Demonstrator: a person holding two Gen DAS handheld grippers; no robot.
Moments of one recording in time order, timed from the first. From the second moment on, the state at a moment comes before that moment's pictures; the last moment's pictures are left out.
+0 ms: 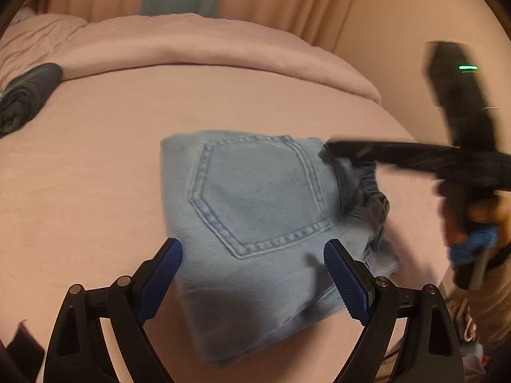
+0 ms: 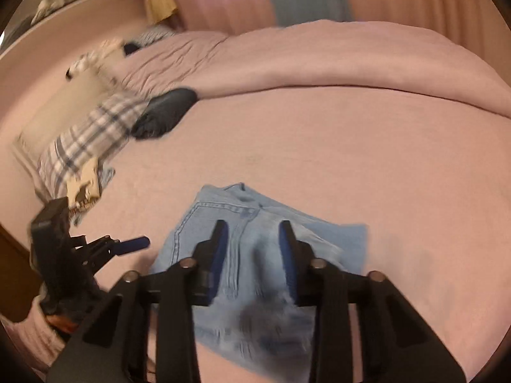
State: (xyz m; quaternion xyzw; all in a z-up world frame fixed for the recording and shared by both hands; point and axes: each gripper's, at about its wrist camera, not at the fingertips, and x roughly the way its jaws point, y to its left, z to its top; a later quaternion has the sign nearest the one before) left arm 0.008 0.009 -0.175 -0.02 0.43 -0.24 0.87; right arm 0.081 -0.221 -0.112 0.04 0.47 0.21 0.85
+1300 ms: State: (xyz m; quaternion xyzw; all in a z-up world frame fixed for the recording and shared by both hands) left arm -0.028 0.054 -0.182 -0.10 0.46 -0.23 0.85; right arm 0.179 -0.110 -0.161 0.00 0.58 0.25 0.78
